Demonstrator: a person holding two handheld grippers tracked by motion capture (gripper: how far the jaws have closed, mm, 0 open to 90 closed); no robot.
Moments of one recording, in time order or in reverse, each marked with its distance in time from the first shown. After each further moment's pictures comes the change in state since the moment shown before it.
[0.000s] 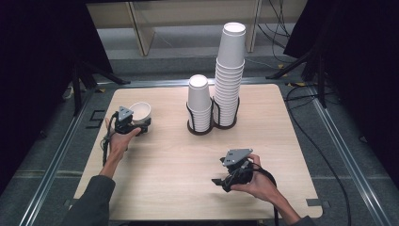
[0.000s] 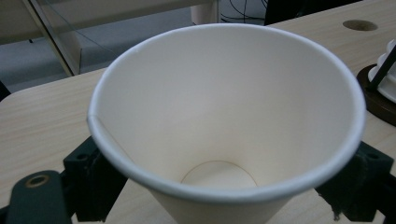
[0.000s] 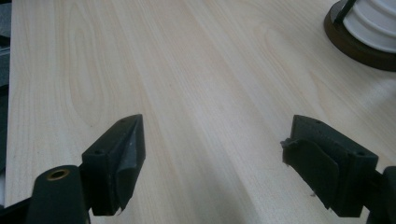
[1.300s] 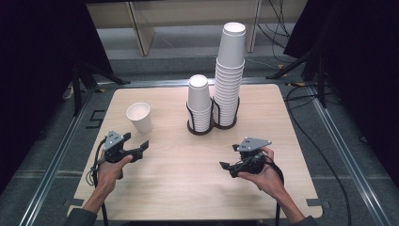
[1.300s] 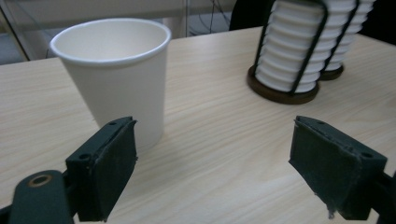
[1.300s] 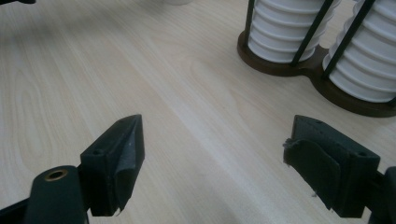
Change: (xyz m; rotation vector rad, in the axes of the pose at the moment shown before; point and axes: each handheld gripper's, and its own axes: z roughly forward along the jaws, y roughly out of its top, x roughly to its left) left arm -0.057 -0.022 -0.107 -0.097 -0.137 -0.085; right arm -0.026 -0.004 -0.027 -0.140 -0.150 0.180
